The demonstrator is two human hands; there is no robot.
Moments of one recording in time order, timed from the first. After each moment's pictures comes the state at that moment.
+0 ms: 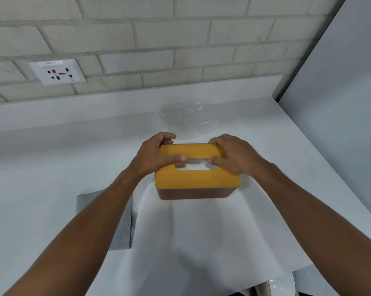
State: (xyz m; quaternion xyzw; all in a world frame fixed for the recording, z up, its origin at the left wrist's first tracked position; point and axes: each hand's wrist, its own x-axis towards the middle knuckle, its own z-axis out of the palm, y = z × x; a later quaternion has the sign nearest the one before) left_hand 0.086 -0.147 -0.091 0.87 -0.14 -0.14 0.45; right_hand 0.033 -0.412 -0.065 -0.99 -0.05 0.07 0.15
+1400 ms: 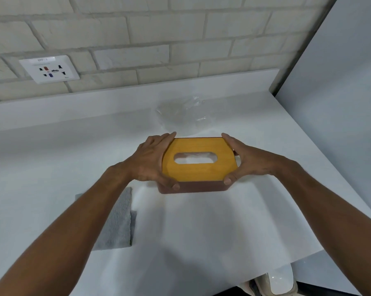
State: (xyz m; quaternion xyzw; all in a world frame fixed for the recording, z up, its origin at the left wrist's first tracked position) left_hand 0.083 -0.134 -0.078 0.90 -0.32 -0.23 0.20; right_hand 0.004 -0.452 -0.060 -0.89 -0.01 0.29 0.35
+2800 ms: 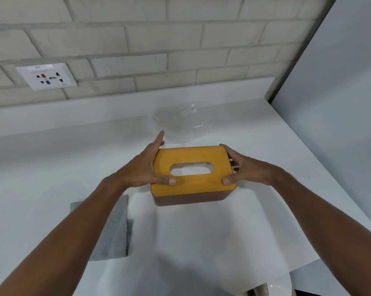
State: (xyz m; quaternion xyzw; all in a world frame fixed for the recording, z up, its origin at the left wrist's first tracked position) left_hand 0.089 -0.123 -0.093 0.84 -0.26 -0.25 0.40; right_hand 0.011 -0.462 -0.085 -0.82 0.00 0.29 0.50
